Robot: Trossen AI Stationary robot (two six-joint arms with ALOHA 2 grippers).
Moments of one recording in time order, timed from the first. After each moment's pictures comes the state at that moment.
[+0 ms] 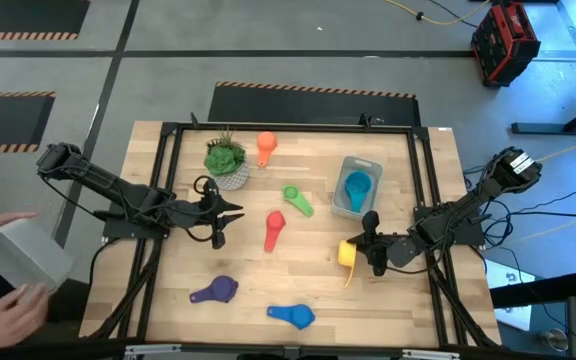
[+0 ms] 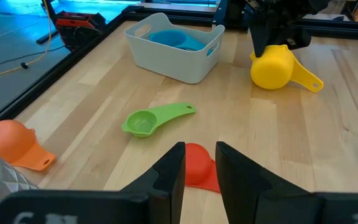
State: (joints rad) left arm -0.35 0.90 0.52 -0.09 -0.58 -0.29; right arm 0.62 1.25 0.26 0.30 0.63 -0.34
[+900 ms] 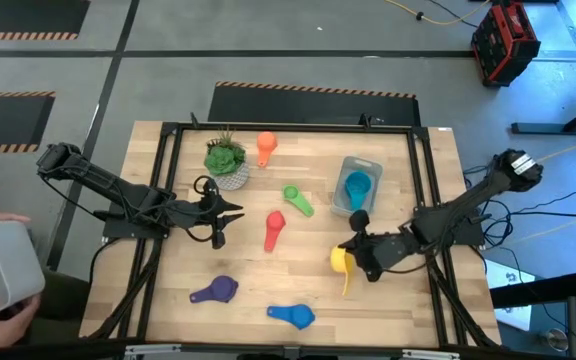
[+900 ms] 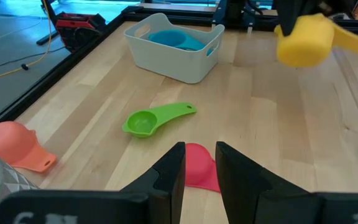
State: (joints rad) left arm -0.35 0.90 0.52 -0.09 -0.58 -0.28; right arm 0.53 1.25 0.69 -0.24 0.46 -0.26
